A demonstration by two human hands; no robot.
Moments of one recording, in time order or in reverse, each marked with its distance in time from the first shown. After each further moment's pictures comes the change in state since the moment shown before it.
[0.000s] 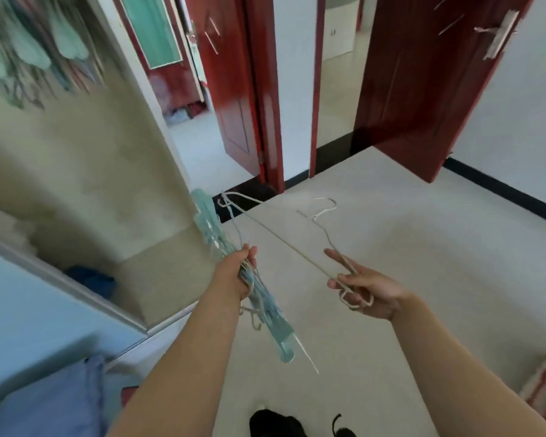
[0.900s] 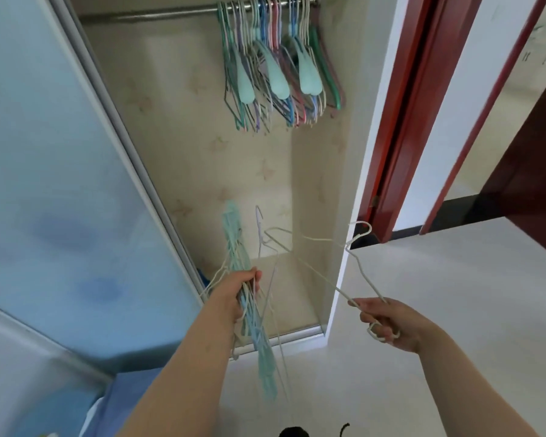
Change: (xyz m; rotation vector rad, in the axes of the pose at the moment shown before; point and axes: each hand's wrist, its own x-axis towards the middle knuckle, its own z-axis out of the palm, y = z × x) left_hand 0.027 0.242 -0.299 0.003 0.115 0.147; right_hand 0.277 0.024 0.230 -0.410 0.117 0.155
